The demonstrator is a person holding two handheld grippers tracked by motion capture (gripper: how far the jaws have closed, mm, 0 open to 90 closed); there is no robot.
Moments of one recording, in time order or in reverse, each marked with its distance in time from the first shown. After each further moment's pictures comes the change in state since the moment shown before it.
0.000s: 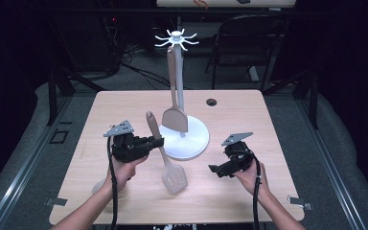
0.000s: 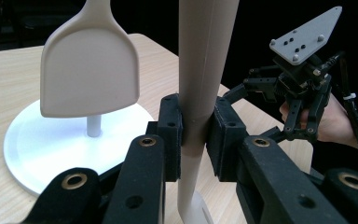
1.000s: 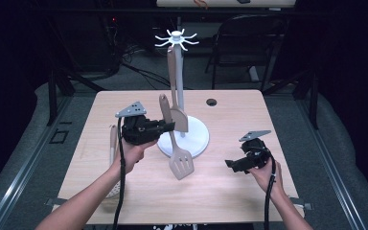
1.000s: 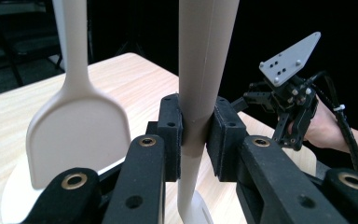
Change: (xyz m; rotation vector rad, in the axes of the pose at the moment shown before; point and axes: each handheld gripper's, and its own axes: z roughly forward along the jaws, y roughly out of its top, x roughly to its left) left arm -0.011 0.056 0.025 0.013 -0.023 0.106; right arm -0.039 -0.022 -0.017 0.010 -0.102 0.089
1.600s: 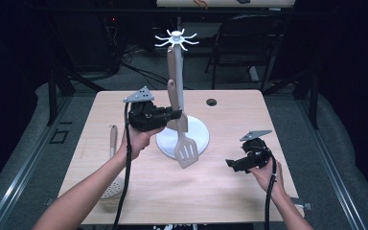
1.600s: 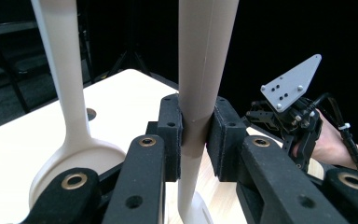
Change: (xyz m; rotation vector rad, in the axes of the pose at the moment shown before) left arm 0.003 0.035 0.015 -0.003 -0.001 0.052; right arm -0.001 0.000 -0.001 -0.011 -0.004 0.007
